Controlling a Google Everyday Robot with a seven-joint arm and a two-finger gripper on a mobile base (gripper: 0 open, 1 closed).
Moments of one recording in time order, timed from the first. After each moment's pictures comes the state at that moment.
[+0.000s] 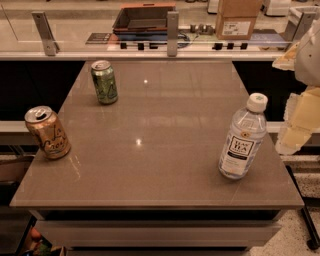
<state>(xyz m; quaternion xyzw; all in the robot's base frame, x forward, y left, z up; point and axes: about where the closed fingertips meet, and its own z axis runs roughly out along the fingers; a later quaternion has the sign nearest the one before) 0.438 -0.215 0.984 -0.60 0.78 -0.04 0.17</state>
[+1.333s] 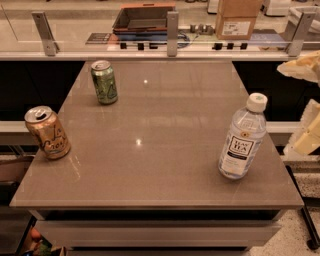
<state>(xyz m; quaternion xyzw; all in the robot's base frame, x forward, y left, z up) 0.434 -0.220 0.979 -0.60 0.75 0.06 0.28</state>
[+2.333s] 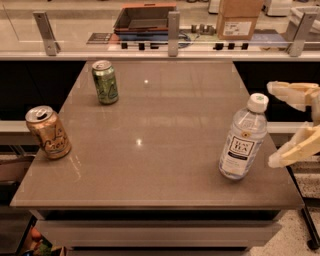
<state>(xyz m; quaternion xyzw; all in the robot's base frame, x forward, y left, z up) 0.444 -0.208 0.944 -0.53 0.66 0.25 0.47</state>
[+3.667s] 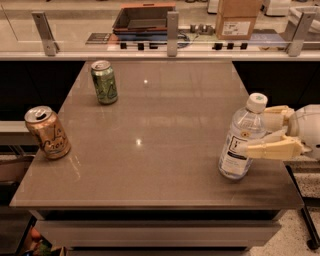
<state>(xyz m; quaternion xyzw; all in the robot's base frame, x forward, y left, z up) 0.438 -0.176 0.920 -0.49 0.63 0.34 0.50</state>
